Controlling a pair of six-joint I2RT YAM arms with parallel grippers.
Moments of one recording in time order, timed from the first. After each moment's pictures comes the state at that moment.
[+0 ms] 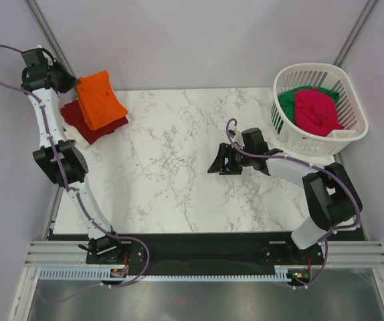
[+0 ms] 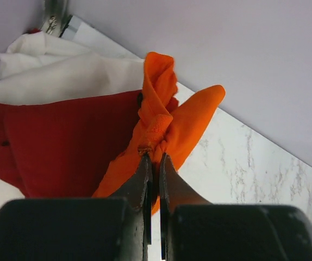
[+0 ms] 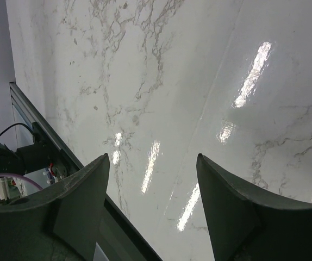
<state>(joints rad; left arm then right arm) 0.37 2.20 2.44 -0.78 0.29 -0.41 0.42 1.61 0.87 -0.06 -0.58 0.54</state>
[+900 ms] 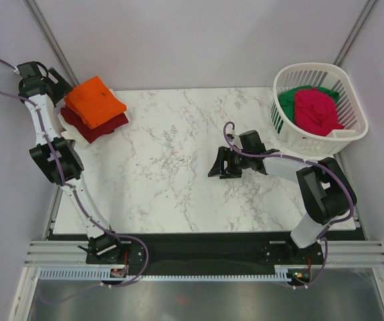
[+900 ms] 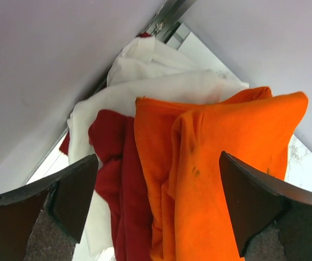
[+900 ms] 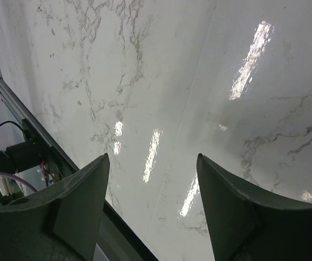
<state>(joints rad) 0.48 2.35 2.45 -0.74 0.08 -0.38 0.42 1.68 0.87 -0.07 -0.58 0.53</state>
